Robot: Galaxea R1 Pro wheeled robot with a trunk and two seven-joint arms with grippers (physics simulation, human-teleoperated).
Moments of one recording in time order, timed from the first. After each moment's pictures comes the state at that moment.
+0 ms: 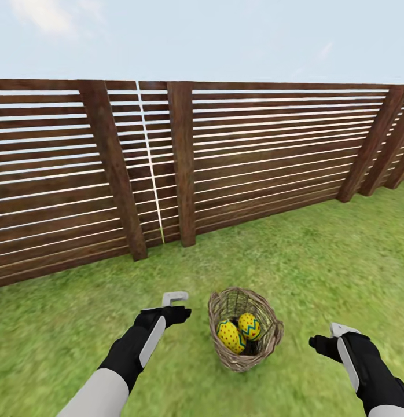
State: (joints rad) left arm -0.59 -0.16 -0.16 -0.81 0.25 0.55 0.11; right arm -0.45 -0.16 -0.34 -0.92 0.00 0.78 0.01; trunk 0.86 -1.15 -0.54
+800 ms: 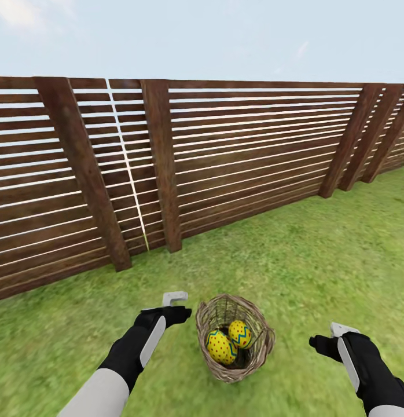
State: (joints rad) left arm -0.59 -0.16 -0.17 -0.81 0.26 0.55 0.11; right arm -0.45 -0.16 -0.34 -0.92 0.00 0.78 0.01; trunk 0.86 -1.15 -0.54
